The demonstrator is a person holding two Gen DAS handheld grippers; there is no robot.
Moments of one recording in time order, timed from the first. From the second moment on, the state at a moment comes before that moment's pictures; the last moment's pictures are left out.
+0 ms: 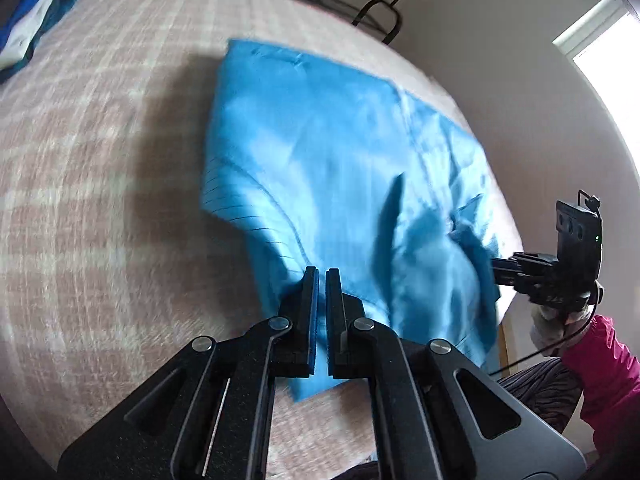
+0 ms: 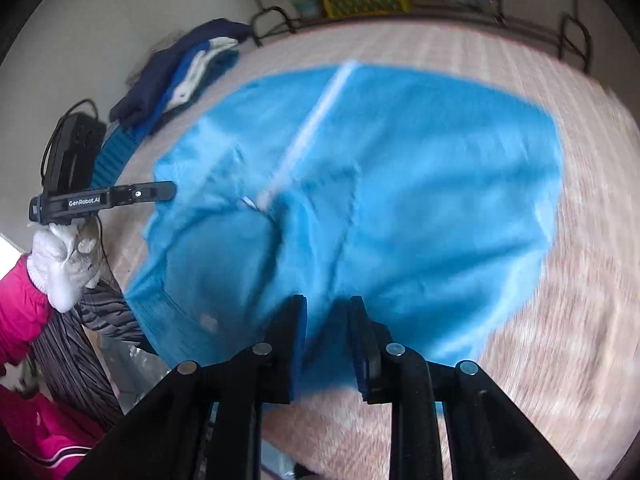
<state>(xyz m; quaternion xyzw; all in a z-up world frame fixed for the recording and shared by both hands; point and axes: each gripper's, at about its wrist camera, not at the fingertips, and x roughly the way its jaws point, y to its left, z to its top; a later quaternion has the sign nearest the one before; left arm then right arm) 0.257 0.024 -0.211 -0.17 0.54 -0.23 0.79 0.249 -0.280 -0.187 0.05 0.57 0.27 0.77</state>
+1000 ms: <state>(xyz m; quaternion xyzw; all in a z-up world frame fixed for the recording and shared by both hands) 0.280 0.090 -0.203 -0.24 0.56 -0.16 0.78 0.242 -0.346 -0.189 0.17 0.58 0.18 0.78</state>
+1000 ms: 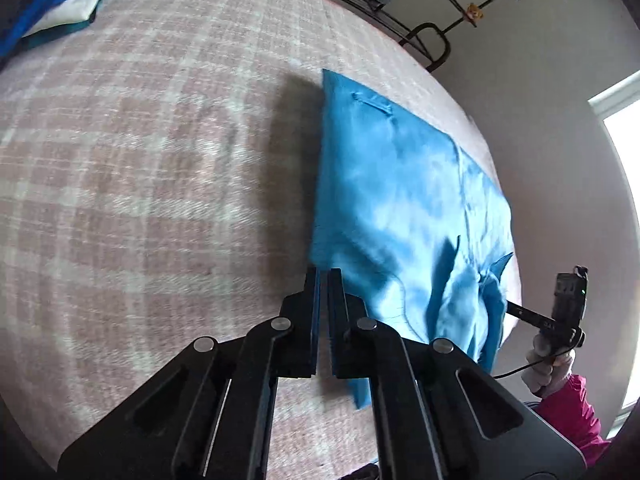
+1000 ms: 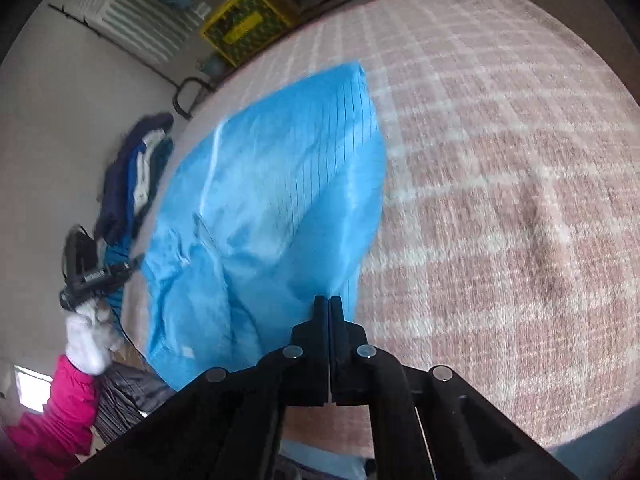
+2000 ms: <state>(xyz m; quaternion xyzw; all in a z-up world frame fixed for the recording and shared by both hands) 0.360 0.020 -0.171 -0.12 0.50 -0.21 0.83 0.361 -0.281 -0.131 0.01 0.46 0.17 0.87</state>
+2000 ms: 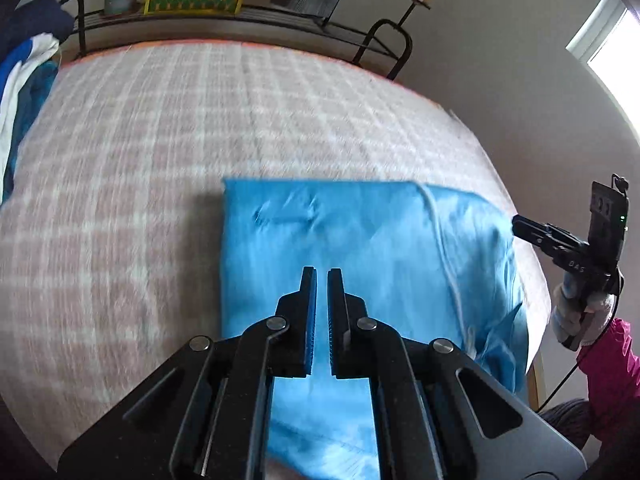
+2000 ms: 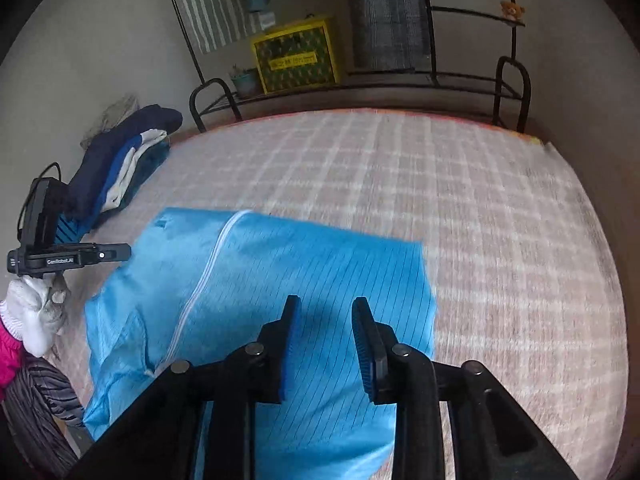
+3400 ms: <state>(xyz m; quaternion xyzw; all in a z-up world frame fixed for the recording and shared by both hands) 0.338 0.151 -0.253 -0.44 0.57 -0.27 0.64 0.316 -0.420 -0.225 0.34 0.51 0.29 0.74</state>
